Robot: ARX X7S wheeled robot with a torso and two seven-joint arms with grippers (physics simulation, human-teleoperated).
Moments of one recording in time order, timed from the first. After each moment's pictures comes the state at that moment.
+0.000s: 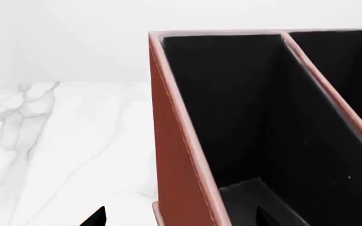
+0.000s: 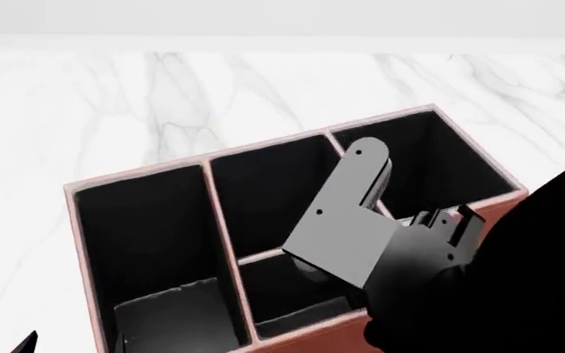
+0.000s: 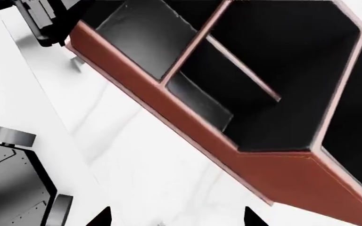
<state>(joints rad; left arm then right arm) -0.05 -0.16 0.20 -0.06 -0.17 0.01 -0.21 1.68 0.78 -1.10 -0.31 1.69 1.55 0.21</state>
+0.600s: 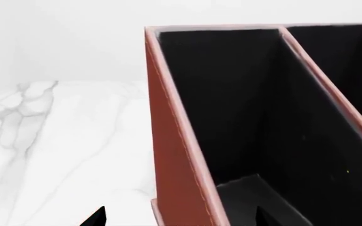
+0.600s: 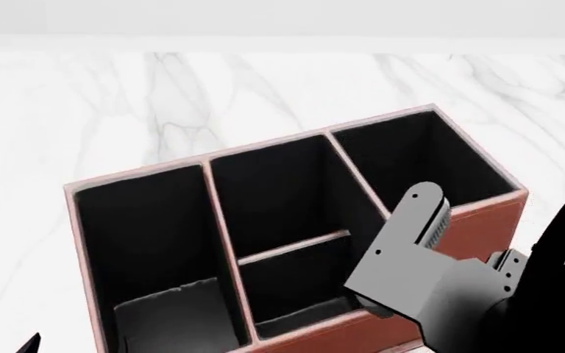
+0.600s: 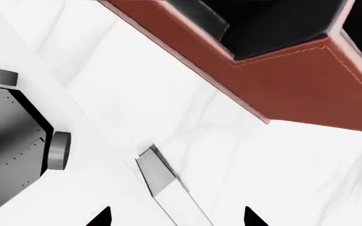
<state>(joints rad) -0.05 -0.17 0.22 -0.08 -0.17 0.02 -0.23 1.91 0.83 -1.53 -0.26 1.82 1.53 0.29</state>
